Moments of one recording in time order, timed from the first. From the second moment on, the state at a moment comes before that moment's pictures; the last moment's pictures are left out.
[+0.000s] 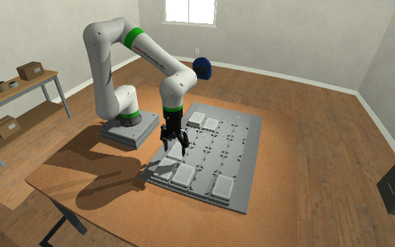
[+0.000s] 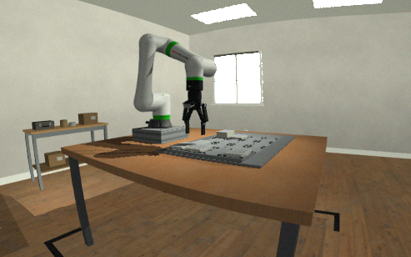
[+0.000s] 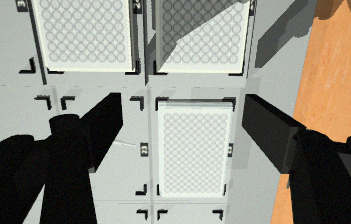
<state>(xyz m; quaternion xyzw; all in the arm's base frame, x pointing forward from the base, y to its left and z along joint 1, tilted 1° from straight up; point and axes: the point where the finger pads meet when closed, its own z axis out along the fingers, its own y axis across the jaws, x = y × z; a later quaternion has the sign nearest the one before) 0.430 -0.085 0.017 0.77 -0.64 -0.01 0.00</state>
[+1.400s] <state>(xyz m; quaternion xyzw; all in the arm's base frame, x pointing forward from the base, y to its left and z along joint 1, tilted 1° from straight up) 0.427 -0.172 0.009 0.77 -0.64 -0.01 0.00</state>
